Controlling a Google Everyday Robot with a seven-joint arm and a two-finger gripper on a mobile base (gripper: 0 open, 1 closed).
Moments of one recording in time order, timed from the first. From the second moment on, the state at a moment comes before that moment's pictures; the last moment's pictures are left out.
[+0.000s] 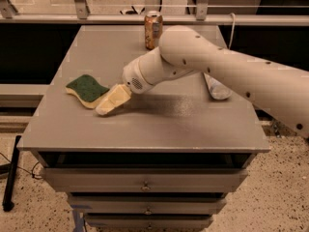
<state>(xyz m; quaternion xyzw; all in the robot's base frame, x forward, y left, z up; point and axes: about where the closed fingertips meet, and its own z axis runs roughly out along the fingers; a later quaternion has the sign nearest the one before) 0.601 0.117 0.819 -0.53 0.72 0.27 0.35</state>
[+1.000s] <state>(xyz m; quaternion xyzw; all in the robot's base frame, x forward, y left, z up) 0.595 0.149 0.837 -0.50 0.71 0.33 0.37</state>
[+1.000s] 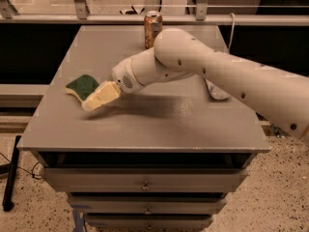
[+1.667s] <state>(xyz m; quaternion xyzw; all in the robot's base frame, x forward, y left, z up) 0.567 0.159 0.832 -0.54 0.69 0.28 0.38</state>
